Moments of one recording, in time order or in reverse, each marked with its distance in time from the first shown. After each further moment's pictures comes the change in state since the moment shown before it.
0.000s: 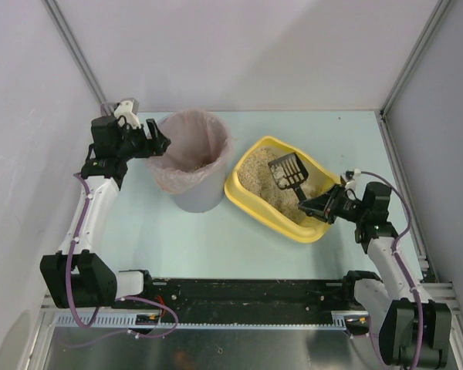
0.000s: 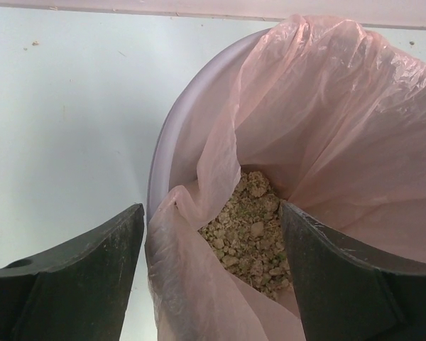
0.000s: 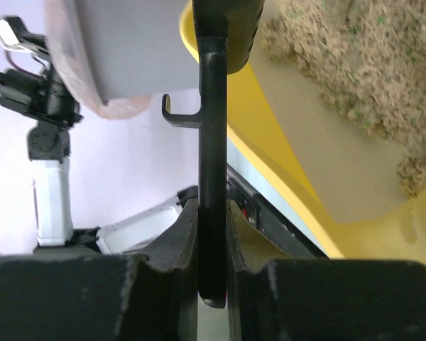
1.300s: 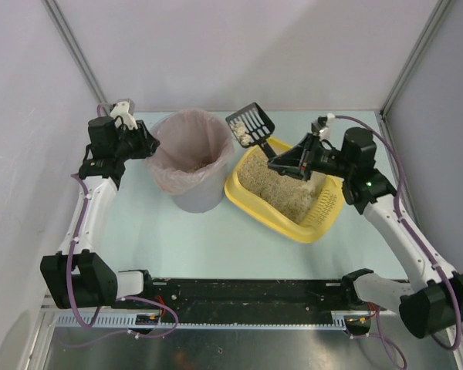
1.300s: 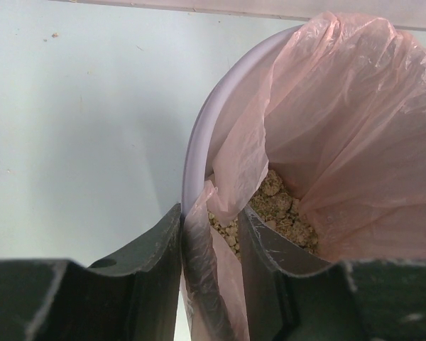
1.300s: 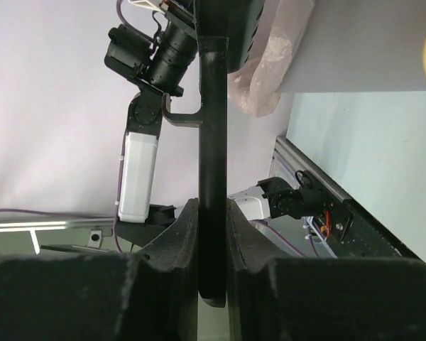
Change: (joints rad) left arm 0.024 -0.001 0.000 -0.019 -0.014 0.007; right arm 0.350 0.178 0.617 -0.140 0.179 0.212
